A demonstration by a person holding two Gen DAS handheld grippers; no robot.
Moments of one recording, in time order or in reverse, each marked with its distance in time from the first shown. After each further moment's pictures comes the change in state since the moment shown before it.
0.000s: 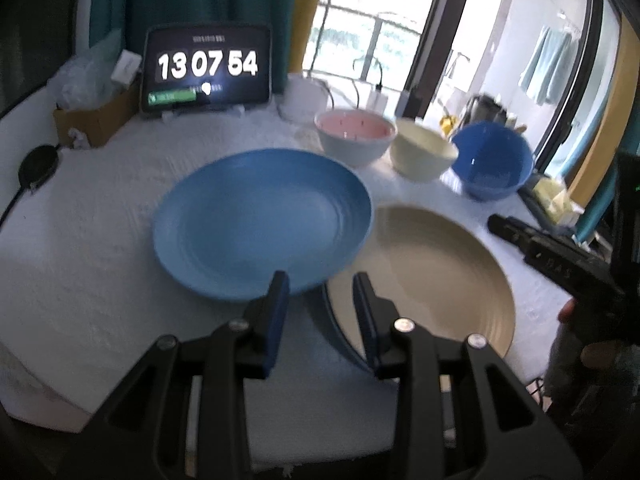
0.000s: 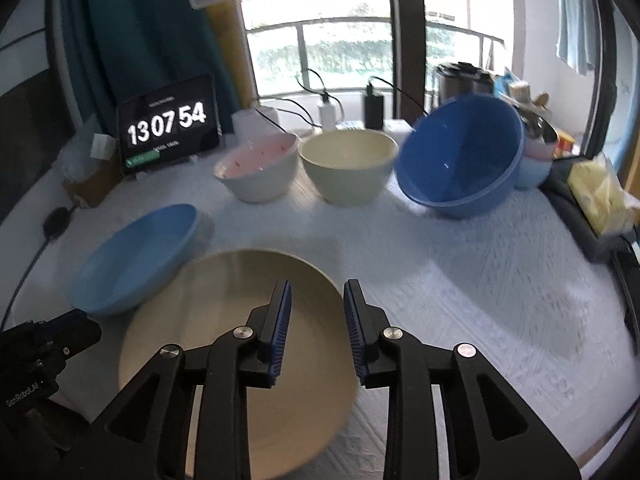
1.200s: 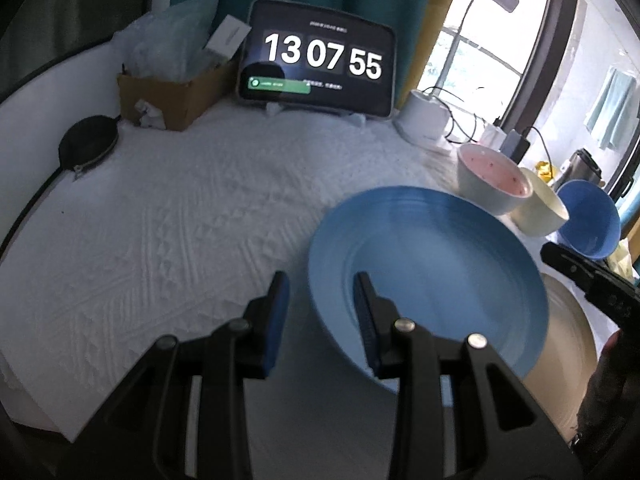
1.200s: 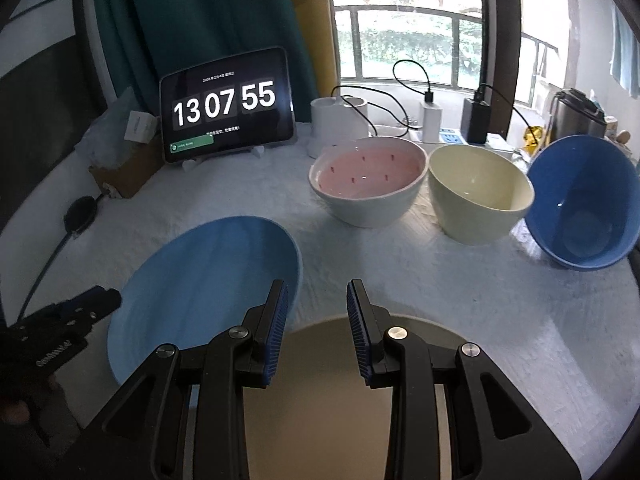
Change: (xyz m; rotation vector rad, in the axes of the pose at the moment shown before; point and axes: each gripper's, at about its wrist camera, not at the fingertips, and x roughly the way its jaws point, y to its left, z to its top) left arm 0.050 0.122 0.035 -0.160 0.009 0.180; right arm 0.069 0.091 0.042 -0.086 0.064 0.125
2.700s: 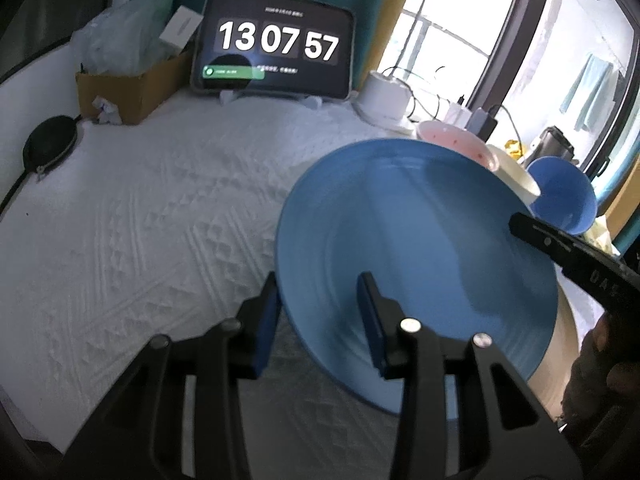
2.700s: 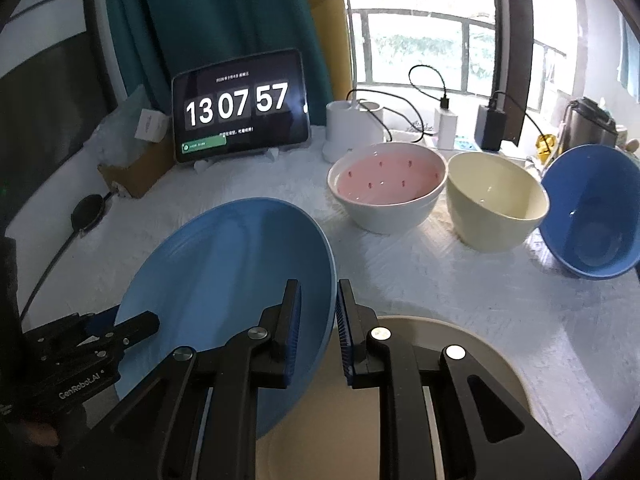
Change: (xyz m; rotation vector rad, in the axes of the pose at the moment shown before) left arm -0.002 -0.026 -0.009 0.055 0.036 -0.113; right arm 0.000 0.011 0.001 -0.020 -0.017 0.017
